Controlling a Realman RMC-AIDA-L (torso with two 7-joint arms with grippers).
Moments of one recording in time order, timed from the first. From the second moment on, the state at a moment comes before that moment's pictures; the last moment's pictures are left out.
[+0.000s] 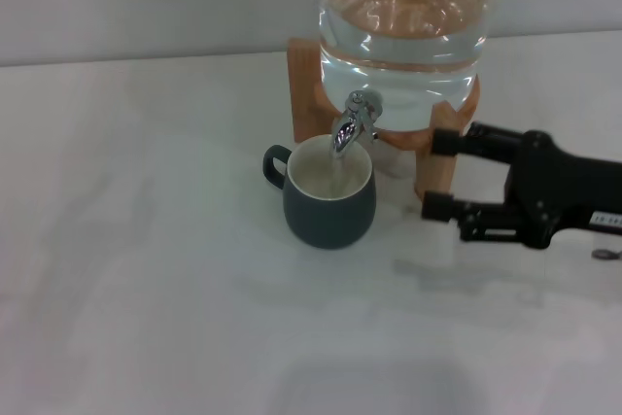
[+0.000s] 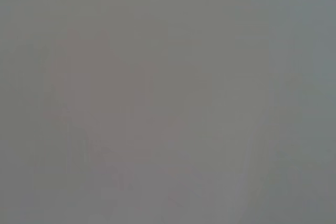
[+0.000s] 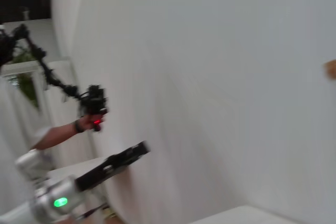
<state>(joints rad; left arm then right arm) -0.20 -2.07 0.45 0.48 -2.01 -1.57 2.13 0.24 2.00 -1.17 -0.89 1.83 1.64 -1.77</state>
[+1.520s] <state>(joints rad) -0.20 -2.07 0.46 0.48 -2.01 -1.55 2.12 0.22 2.01 -1.52 -1.07 1.89 1.24 -1.69</state>
